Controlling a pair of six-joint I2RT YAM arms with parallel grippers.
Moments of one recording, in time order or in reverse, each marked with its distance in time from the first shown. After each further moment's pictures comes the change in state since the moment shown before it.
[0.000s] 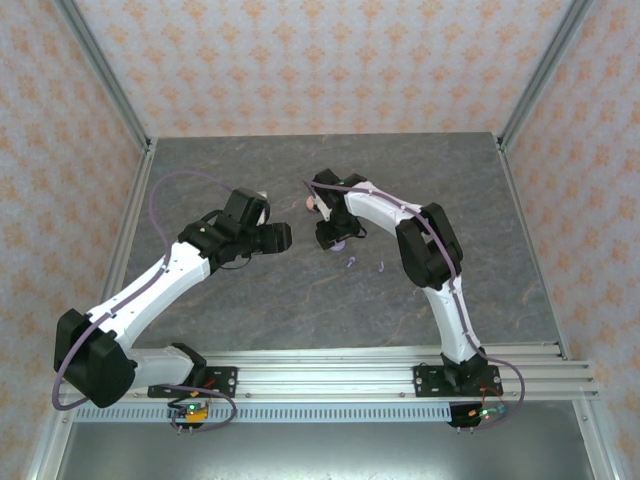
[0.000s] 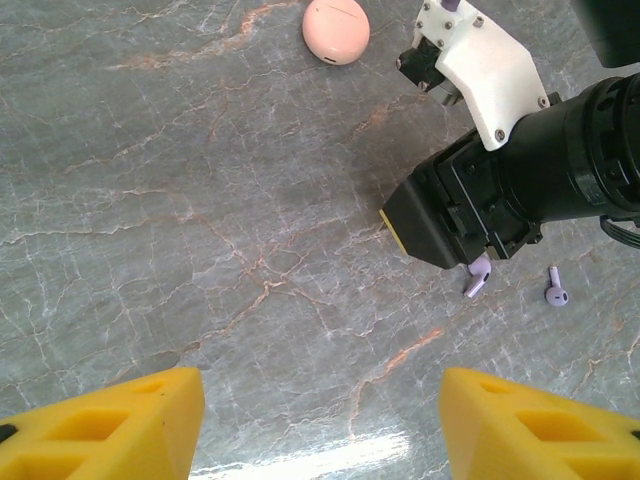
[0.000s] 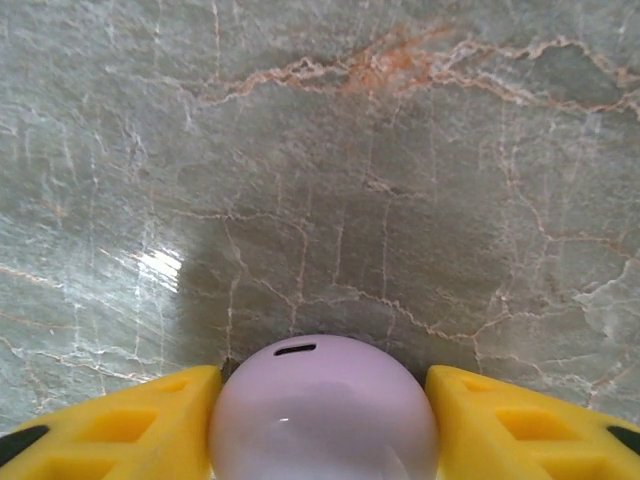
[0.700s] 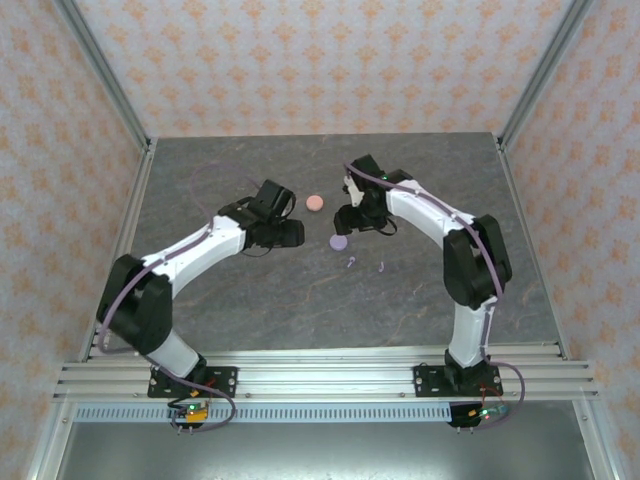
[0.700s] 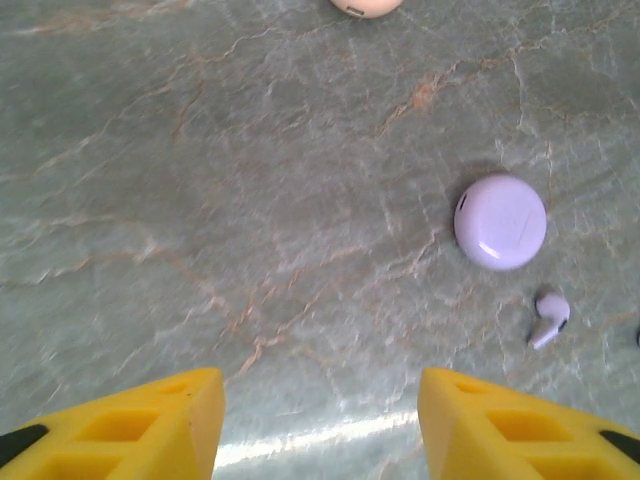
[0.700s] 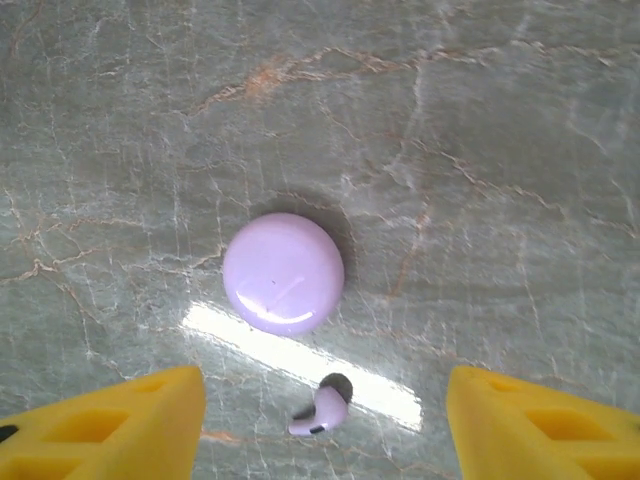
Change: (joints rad) left arm 0.000 0.359 0.134 0.067 0.014 0.015; right arm -0.127 -0.354 -0.302 0.147 -0.117 0.151
